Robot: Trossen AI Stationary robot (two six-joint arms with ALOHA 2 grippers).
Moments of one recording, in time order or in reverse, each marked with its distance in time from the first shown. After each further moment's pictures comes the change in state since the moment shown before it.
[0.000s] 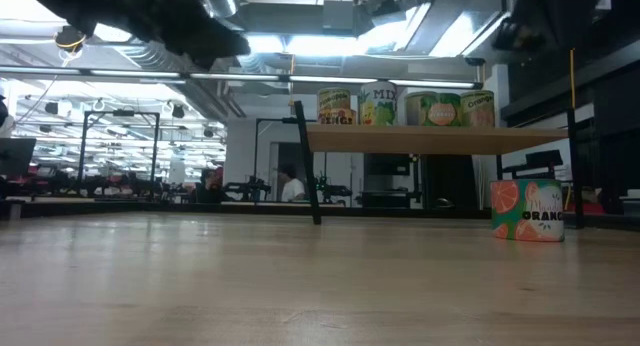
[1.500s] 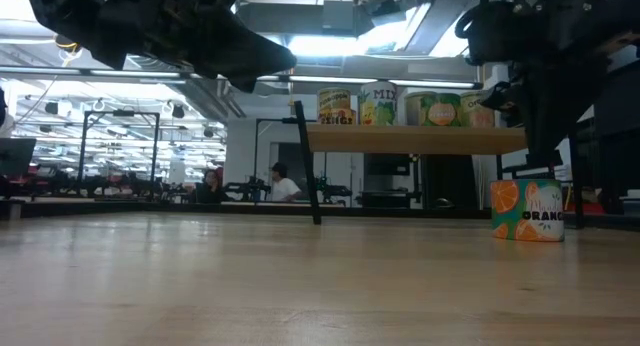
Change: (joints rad) left arm -0.210 0.476 0.000 0.525 -0.007 0.008; right arm 0.073 0.001 -0.372 0.436 0.254 -0.056
